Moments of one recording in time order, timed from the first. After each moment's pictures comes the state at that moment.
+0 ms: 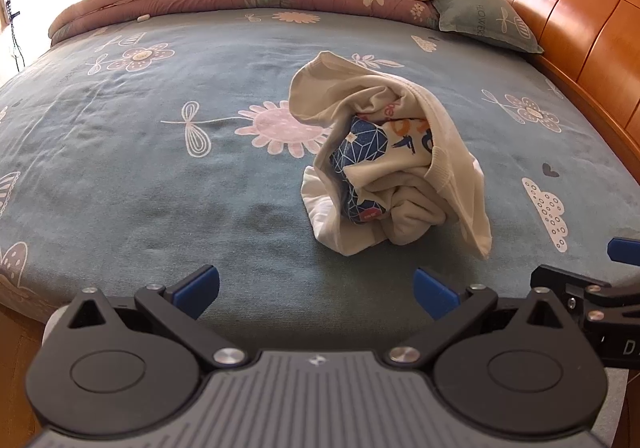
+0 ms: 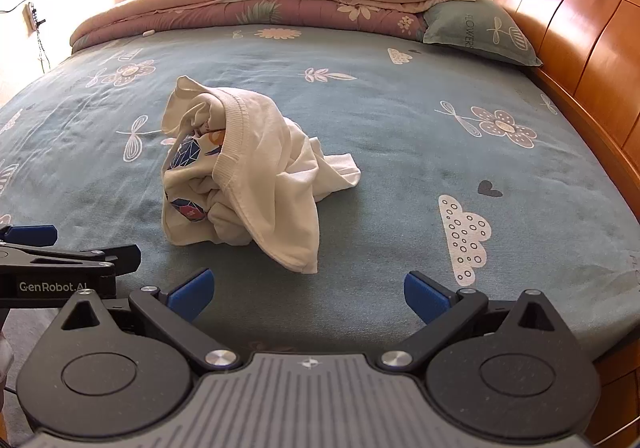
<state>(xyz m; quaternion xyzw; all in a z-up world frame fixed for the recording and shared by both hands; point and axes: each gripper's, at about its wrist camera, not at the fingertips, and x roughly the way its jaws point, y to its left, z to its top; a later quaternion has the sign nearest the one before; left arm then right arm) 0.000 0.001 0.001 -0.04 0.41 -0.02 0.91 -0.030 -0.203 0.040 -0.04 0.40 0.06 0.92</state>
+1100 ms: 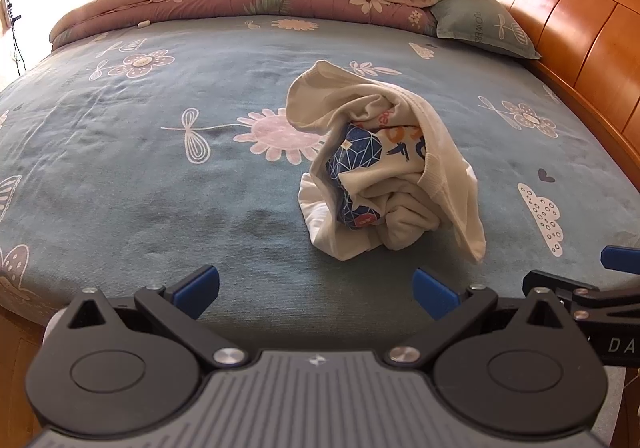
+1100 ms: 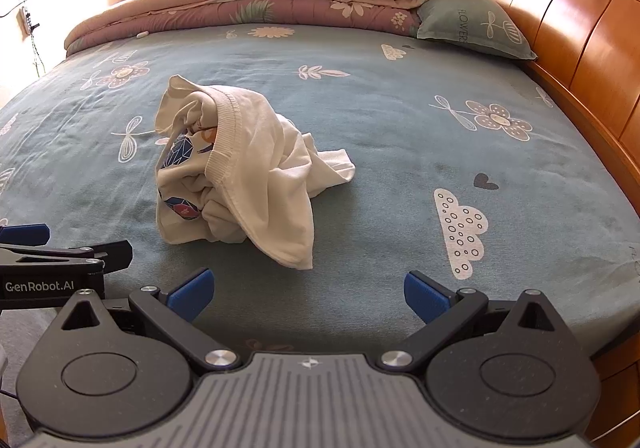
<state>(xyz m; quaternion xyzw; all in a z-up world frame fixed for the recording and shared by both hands) -0.002 -0.001 0.006 -0.03 0.40 -0.02 0.91 -0.031 -0.207 0.038 -0.03 0.40 0.05 0.91</state>
